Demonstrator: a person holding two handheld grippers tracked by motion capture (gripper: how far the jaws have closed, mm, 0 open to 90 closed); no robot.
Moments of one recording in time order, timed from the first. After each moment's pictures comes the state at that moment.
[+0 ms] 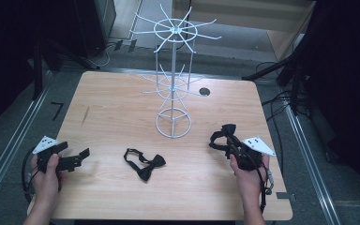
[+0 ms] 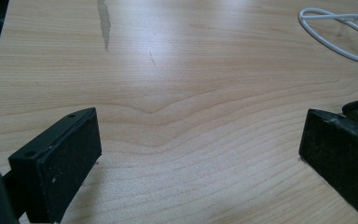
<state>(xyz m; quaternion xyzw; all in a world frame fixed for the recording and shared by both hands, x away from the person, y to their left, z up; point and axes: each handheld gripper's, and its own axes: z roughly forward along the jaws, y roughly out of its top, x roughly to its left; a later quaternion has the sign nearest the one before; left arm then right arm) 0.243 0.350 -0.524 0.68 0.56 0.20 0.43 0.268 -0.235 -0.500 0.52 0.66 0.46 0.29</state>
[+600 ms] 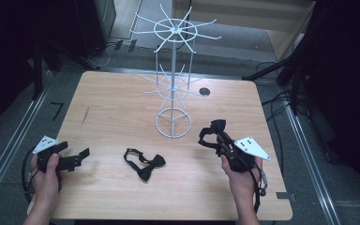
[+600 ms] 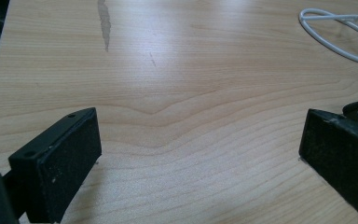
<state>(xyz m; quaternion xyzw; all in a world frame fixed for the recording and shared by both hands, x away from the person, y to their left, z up) 0.244 0.350 -0.524 0.68 0.56 0.21 0.43 0.254 -0.205 -0.476 0.46 0.66 0.51 0.30</state>
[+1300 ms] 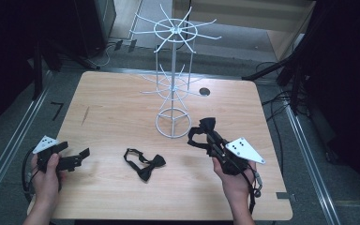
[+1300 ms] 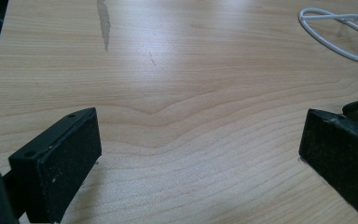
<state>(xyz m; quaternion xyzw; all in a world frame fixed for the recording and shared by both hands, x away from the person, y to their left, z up) 0.244 0.350 -0.524 0.68 0.56 0.20 0.43 0.239 -0.179 -0.452 0.41 0.67 0.54 0.30</state>
